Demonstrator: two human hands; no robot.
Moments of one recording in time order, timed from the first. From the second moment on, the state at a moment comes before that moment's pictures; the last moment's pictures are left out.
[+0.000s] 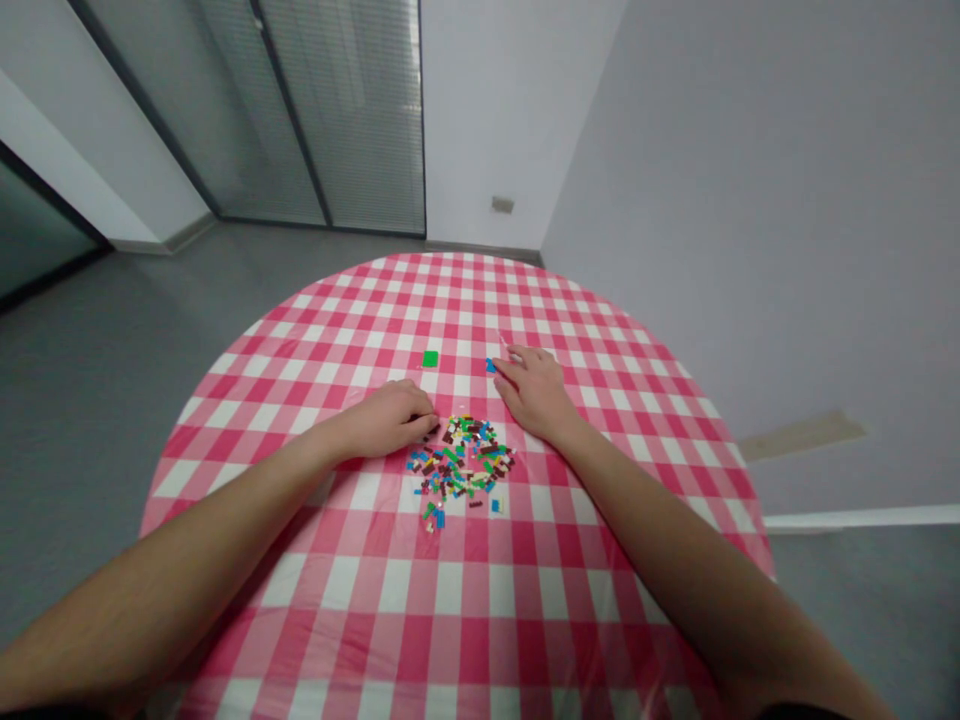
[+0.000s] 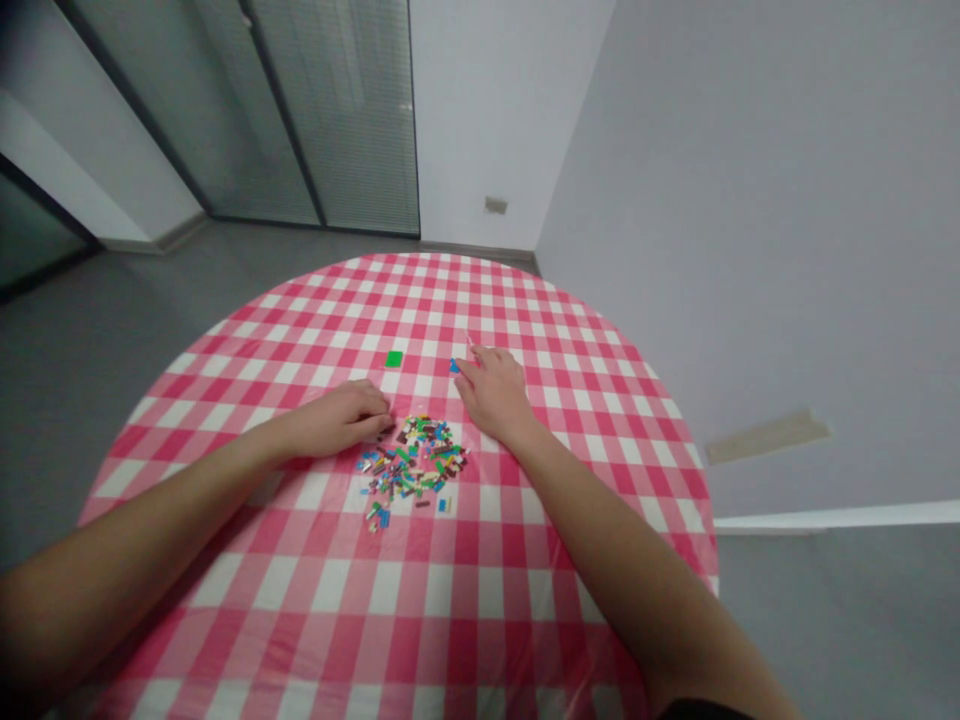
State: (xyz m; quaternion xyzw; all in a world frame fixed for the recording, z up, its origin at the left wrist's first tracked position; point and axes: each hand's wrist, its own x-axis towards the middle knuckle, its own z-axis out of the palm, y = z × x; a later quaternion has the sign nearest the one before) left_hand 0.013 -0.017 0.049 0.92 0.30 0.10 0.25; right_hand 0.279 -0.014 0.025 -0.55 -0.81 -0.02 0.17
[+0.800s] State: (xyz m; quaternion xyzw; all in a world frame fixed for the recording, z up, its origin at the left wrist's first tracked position) left_hand 0.013 -0.017 0.048 0.92 0.30 0.10 0.25; right_hand 0.282 -0.005 0.017 -0.55 -0.81 -0.01 0.19
